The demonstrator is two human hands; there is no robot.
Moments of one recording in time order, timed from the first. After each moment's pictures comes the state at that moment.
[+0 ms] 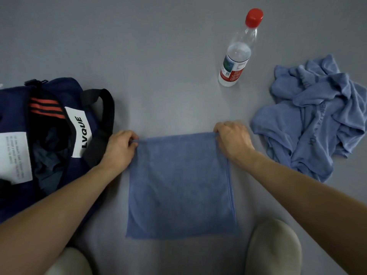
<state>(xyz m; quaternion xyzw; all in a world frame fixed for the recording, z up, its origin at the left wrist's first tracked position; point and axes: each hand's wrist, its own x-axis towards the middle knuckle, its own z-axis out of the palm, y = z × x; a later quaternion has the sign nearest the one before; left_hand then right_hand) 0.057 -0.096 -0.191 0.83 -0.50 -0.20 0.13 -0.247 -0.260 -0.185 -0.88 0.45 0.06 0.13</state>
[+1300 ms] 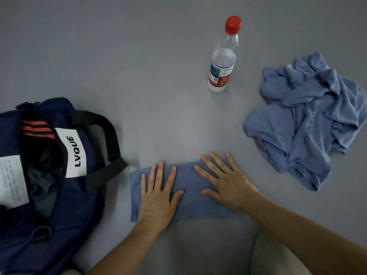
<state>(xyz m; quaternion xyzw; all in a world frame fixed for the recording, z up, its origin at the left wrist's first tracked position) -0.082 -0.033 -0.222 0.77 -0.61 -0.19 -0.03 -0.309 -0.176 -0.225 -0.95 0.26 0.10 0.12</state>
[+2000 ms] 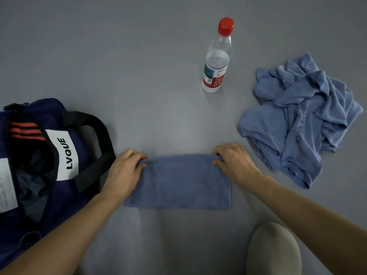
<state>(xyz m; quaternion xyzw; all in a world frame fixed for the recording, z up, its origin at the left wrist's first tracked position) 0.008 -0.094 -0.182 0.79 -0.58 -0.20 0.09 -0.303 -0.233 -0.193 -0.86 0.44 0.01 0.25</state>
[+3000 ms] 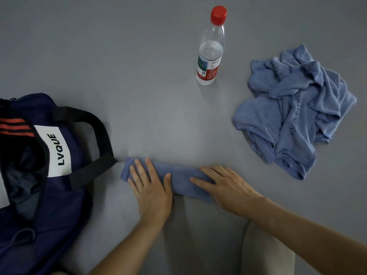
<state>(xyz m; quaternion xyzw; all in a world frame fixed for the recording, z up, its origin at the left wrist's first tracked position) -0.117 -0.056 -0.211 0.88 -0.42 -0.22 0.07 -0.332 -0.158 -0.200 -0.97 0.22 0.02 0.12</state>
